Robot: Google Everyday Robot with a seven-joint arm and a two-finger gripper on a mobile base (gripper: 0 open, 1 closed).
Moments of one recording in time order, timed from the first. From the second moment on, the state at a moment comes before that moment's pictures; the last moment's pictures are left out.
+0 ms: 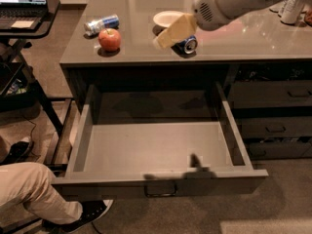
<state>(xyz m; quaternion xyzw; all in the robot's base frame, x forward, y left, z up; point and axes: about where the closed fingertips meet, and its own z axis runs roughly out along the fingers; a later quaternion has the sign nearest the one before) 0.635 -0.080 0.984 -0.36 0.84 0.13 0.39</state>
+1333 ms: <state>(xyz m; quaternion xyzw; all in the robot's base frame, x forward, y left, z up) 0.714 0.043 0.994 -0.32 0.78 0.18 0.51</state>
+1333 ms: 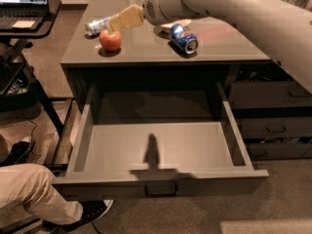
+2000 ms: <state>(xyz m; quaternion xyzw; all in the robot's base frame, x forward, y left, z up) 0.747 0.069 0.937 -0.29 0.78 0.21 0.52</state>
